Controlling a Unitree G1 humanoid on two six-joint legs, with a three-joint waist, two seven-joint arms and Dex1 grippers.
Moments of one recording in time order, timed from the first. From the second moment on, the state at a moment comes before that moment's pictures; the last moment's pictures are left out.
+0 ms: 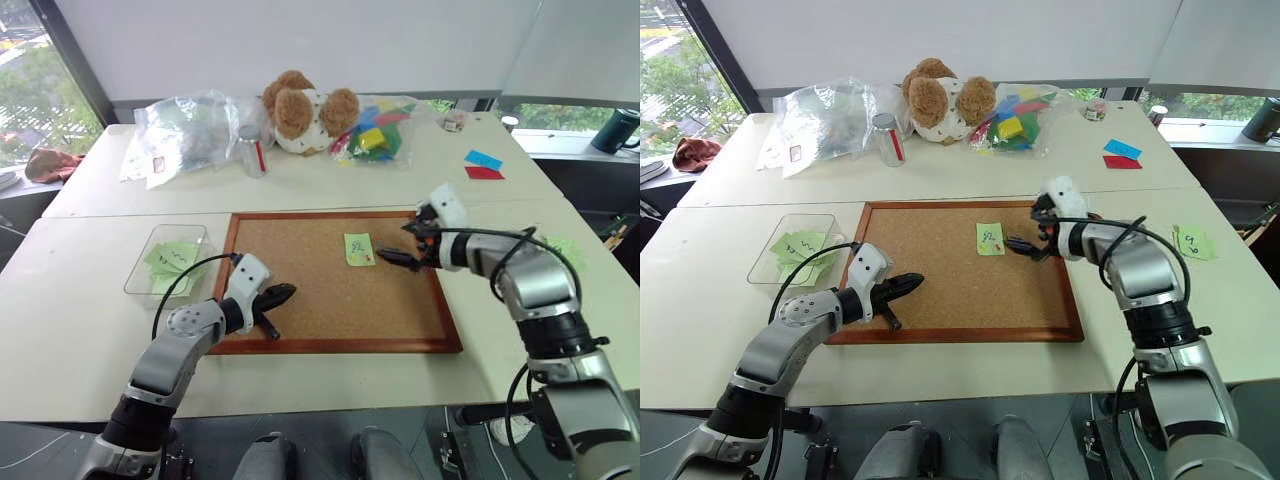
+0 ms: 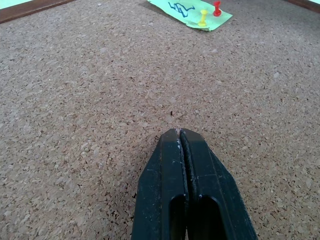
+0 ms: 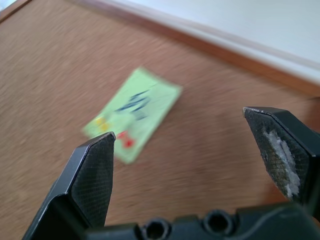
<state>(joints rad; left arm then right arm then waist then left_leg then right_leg) -0.24 0.43 -0.13 -0.15 -0.27 0.49 -0.65 -0.65 -0.57 0.11 0.05 0.18 0.78 0.77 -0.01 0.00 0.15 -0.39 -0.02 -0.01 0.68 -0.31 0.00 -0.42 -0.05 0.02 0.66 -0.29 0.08</state>
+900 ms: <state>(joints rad) -0.23 0.43 -0.13 -0.16 -0.27 0.50 -0.65 -0.66 -0.48 0.17 0.18 0.16 0.71 0.74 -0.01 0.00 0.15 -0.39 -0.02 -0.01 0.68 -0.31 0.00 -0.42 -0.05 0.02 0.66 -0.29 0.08</state>
